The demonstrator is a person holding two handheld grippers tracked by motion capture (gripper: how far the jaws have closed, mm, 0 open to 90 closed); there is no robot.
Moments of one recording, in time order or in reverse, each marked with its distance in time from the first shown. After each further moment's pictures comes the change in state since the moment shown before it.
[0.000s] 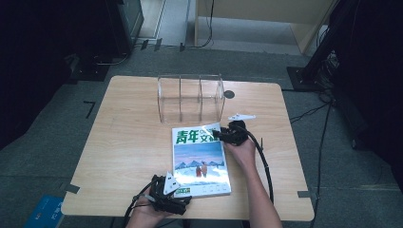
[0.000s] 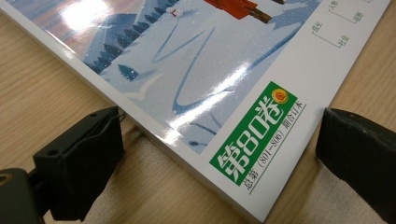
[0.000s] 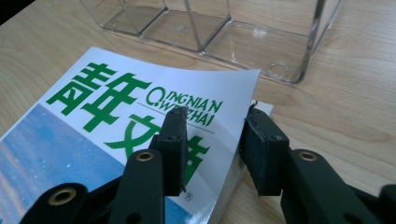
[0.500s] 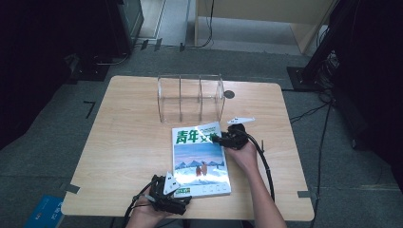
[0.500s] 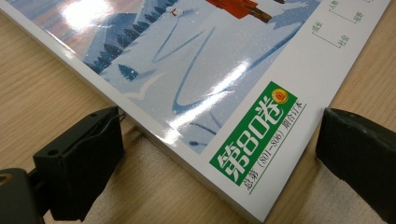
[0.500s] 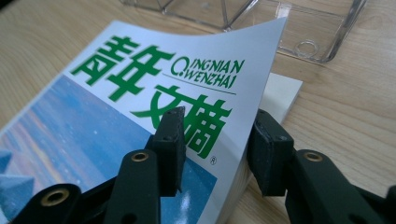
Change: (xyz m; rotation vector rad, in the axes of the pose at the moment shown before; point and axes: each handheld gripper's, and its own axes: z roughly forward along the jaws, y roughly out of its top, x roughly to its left) left arm 0.000 0.000 0.000 0.000 -0.001 -0.001; right arm 0.006 -0.007 -0.007 0.043 0.050 -0.022
